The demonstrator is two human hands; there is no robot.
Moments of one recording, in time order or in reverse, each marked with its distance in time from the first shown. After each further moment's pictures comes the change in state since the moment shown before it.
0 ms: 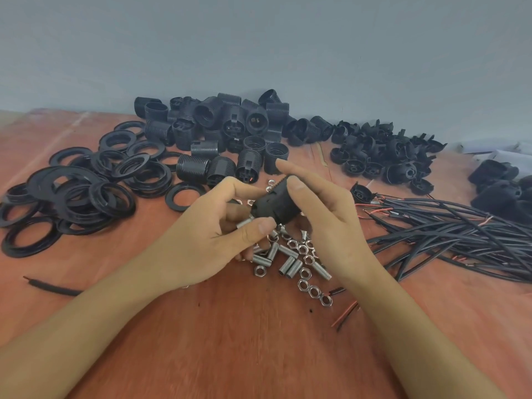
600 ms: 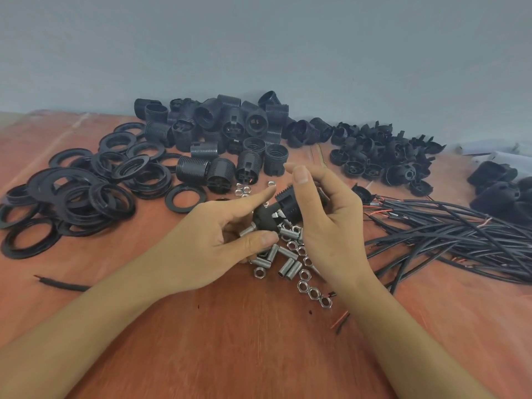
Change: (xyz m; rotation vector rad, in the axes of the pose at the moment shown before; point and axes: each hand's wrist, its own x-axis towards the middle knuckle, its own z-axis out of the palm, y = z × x) left_hand 0.000 0.000 0.001 0.181 -0.034 0.014; right_hand 0.000 -0.001 0.011 -0.057 0.248 -0.141
